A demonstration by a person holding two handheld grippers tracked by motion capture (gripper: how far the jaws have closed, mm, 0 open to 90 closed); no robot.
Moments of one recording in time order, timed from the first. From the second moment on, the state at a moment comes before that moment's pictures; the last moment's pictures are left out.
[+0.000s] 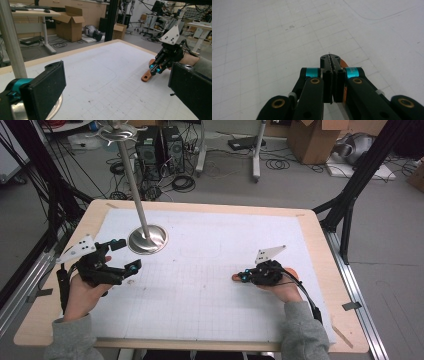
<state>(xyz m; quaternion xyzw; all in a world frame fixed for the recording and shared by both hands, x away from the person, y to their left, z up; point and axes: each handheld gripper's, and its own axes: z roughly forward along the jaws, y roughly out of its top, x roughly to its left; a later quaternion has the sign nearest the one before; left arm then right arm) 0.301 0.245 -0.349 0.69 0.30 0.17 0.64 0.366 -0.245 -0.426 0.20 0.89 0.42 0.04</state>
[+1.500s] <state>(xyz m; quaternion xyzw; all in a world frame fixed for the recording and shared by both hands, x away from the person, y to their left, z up) 0.276 0.263 -0.357 0.69 0.33 0.18 0.62 0.402 -0.249 -0.443 0.31 0.86 0.39 0.11</state>
